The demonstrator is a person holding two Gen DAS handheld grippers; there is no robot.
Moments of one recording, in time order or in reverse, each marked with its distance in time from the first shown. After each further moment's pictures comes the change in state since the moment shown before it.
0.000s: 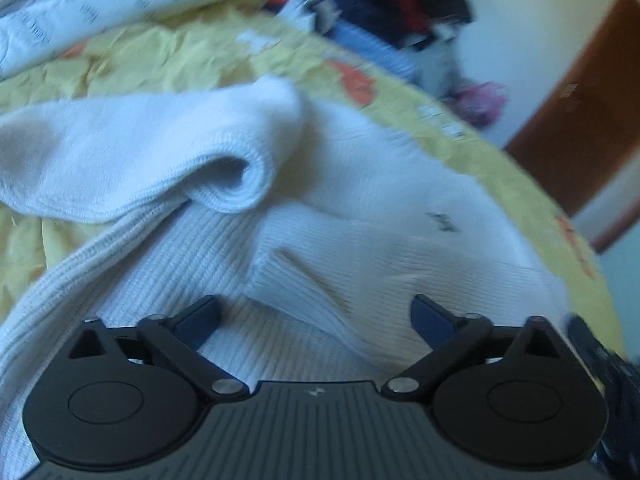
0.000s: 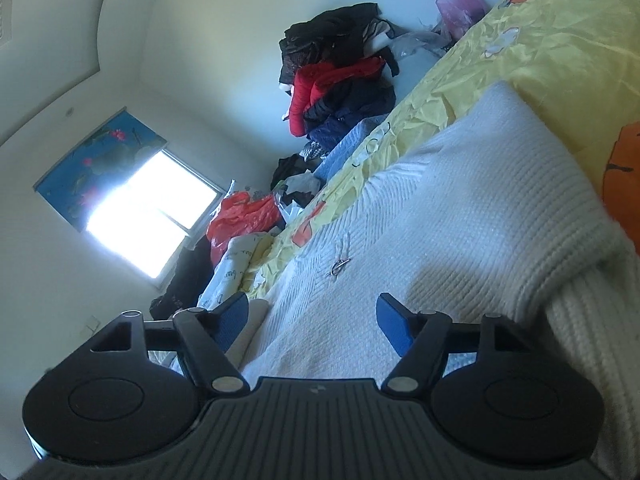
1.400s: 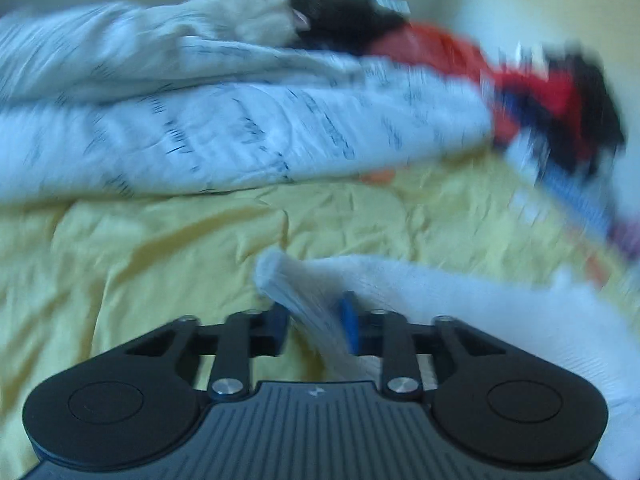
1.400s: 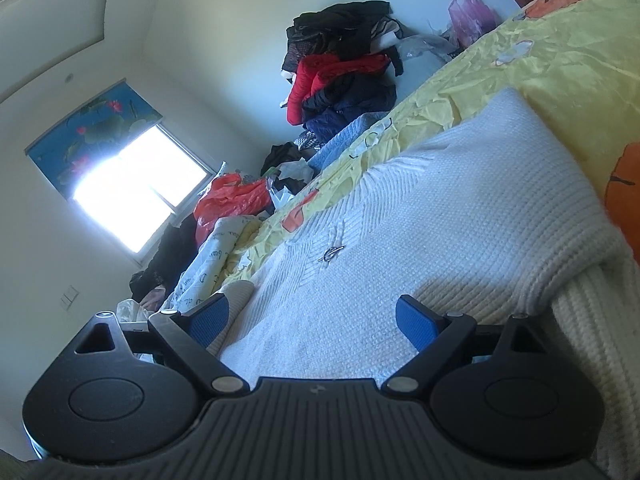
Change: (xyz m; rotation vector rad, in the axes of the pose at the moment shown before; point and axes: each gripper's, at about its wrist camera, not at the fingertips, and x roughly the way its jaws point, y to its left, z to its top) left arm -0.019 0.198 0.087 -0.195 -0.281 0.444; right arm 0.004 0.009 -0.001 -0.103 0.030 -0.048
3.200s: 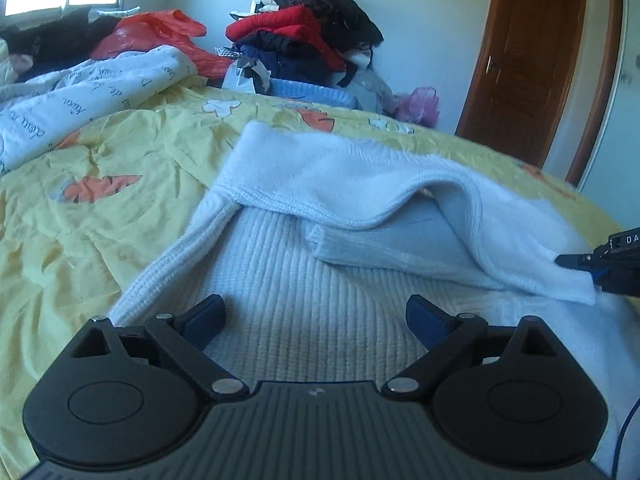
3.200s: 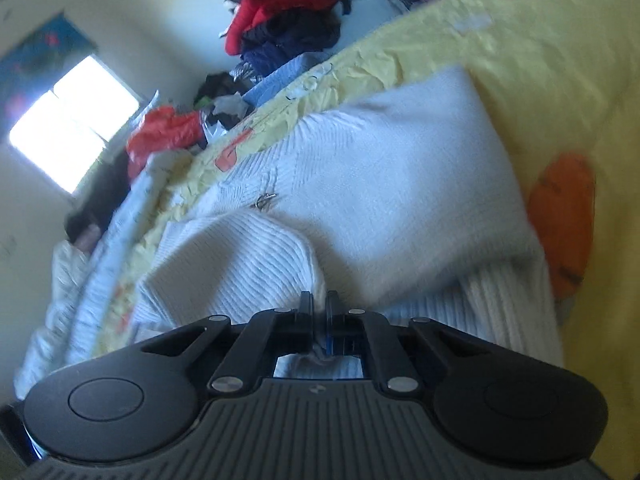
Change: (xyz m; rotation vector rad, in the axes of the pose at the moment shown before) left arm -0.079 -0.076 -0.135 0.470 -0.027 -0.612; right arm -0.001 0.022 0.021 -0.062 0.236 -0.252
